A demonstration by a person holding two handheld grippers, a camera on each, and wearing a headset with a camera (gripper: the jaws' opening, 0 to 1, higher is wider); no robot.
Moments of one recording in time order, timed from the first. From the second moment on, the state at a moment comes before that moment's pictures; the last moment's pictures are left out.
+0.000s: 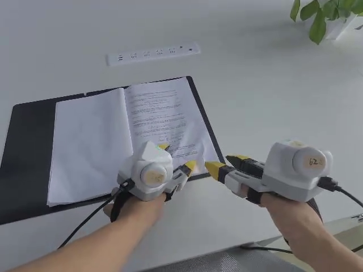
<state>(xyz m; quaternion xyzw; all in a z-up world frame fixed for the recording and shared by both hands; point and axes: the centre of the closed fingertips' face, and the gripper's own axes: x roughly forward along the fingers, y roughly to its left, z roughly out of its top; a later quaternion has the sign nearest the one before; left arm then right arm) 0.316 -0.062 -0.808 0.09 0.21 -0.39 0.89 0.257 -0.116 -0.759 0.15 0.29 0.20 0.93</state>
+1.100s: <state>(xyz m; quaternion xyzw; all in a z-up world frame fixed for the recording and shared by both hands) 0.323 -0.055 -0.808 0.09 0.21 -0.39 0.89 0.253 -0.113 -0.761 0.14 0.29 0.20 0.92</state>
